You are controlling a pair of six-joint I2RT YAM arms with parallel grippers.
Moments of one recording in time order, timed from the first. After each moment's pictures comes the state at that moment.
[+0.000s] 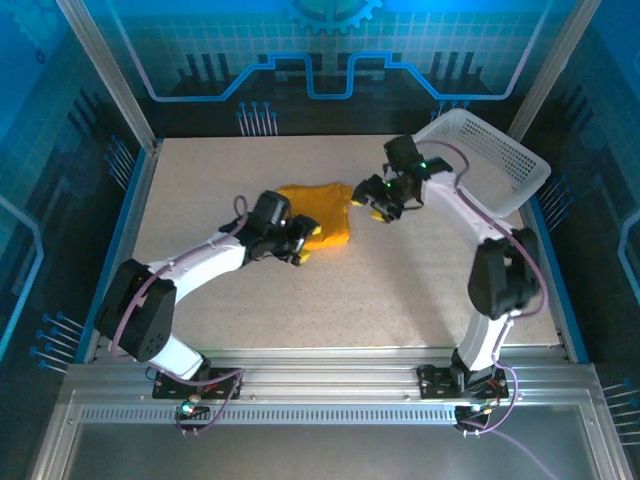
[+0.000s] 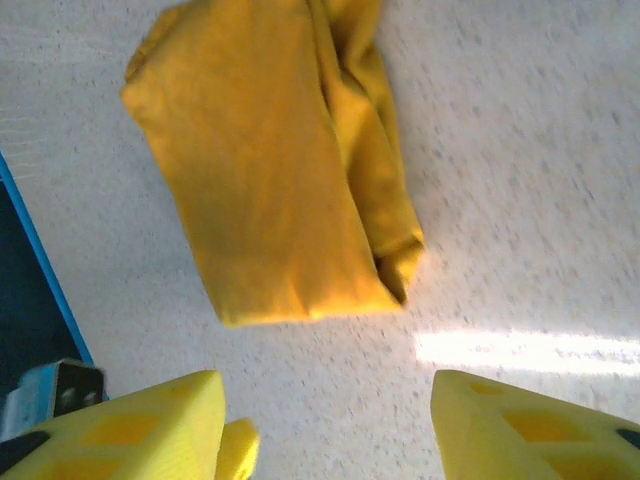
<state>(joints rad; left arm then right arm) -0.51 1.55 0.95 -0.21 0.30 -1.59 0.34 1.76 1.50 -0.82 -0.38 0.83</state>
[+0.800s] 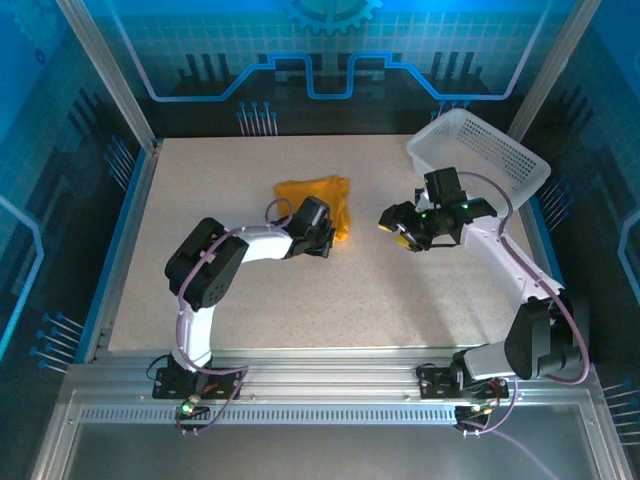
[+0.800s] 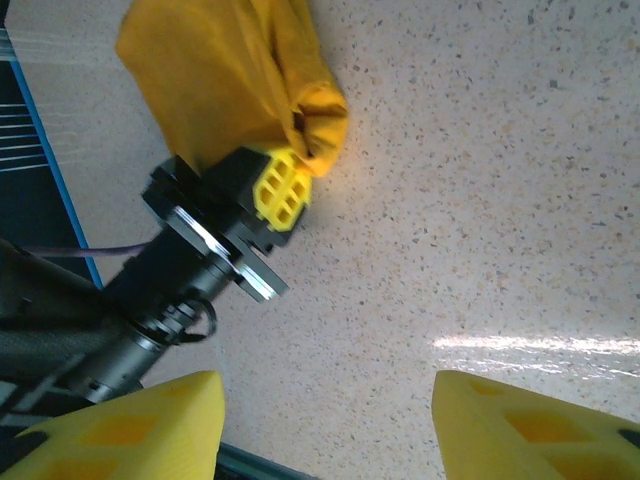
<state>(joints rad) -0.56 2.01 1.15 0.03 0.05 -1.87 0.23 1.39 1.12 -0.75 -0.47 0.81</state>
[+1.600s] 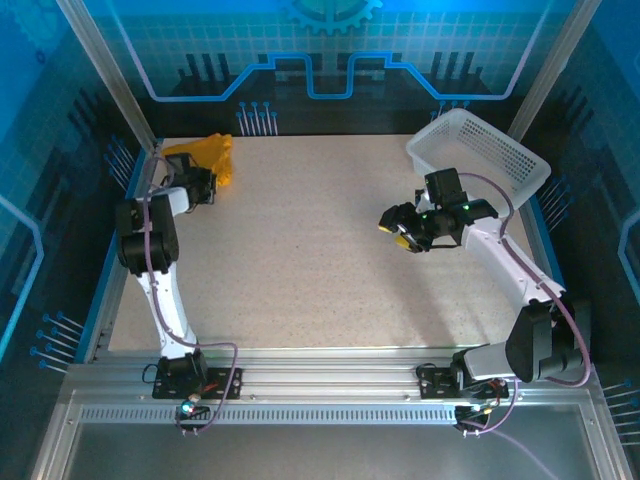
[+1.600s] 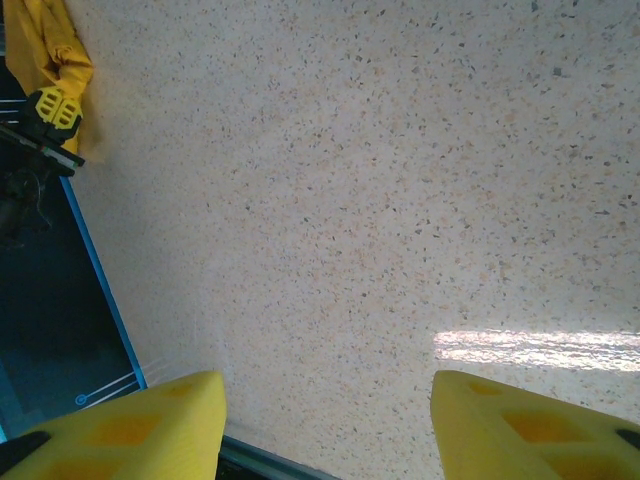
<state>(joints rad) 0.24 2.24 1.48 0.05 0.30 -1.32 0.24 1.38 1.12 -0.76 -0.48 0.82</state>
